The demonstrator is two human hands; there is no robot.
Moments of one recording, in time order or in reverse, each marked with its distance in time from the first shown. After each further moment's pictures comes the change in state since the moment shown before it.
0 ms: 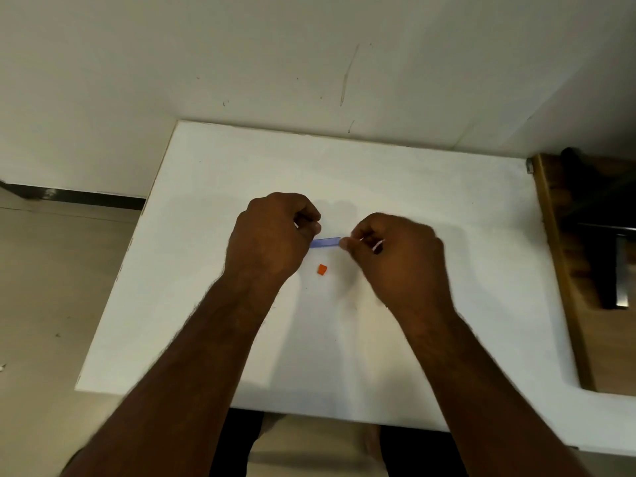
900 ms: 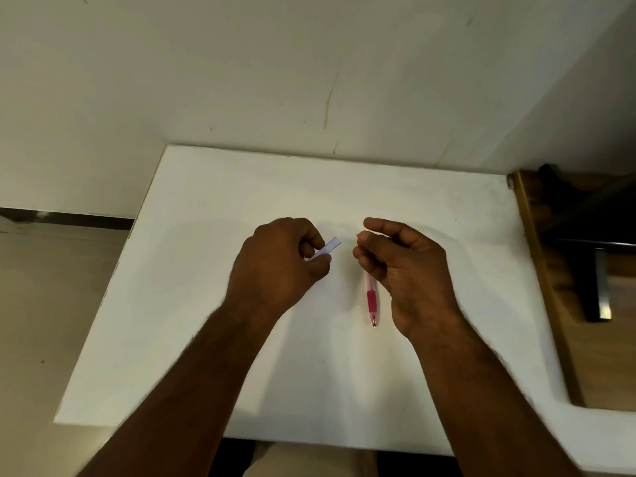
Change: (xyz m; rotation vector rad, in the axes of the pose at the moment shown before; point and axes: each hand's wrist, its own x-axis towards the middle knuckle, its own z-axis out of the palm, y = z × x) left_hand -0.009 0.015 0.011 -0.018 -0.044 0.084; right_hand 0.010 0.008 -0.013 1.154 0.048 0.646
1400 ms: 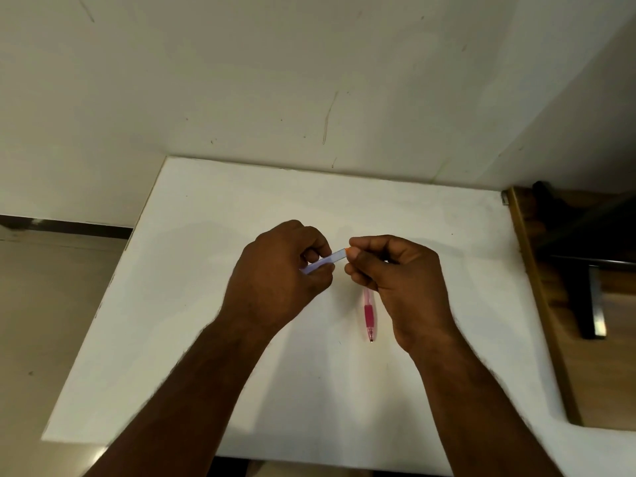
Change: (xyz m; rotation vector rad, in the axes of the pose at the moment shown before) left_hand -0.003 0.009 -0.008 -0.058 0.059 0.189; right_hand 0.002 0.000 0.001 -0.296 -0.075 -0.171
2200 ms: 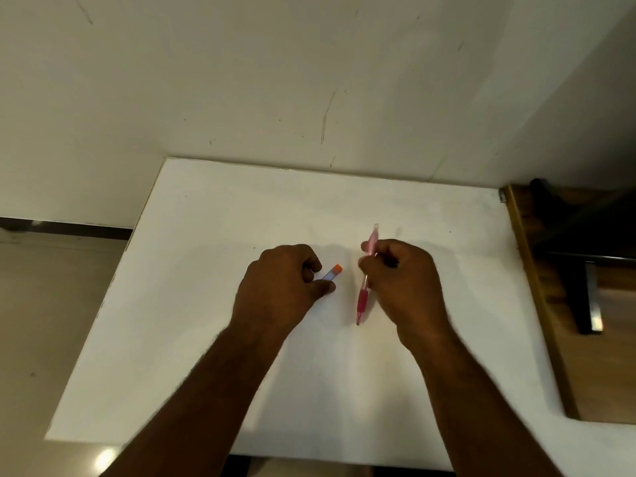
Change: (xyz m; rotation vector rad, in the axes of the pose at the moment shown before) left_hand 0.001 -0.018 0.025 0.101 -0.149 -0.286; right_hand 0.008 0.015 -0.005 -0.341 0.102 -0.010
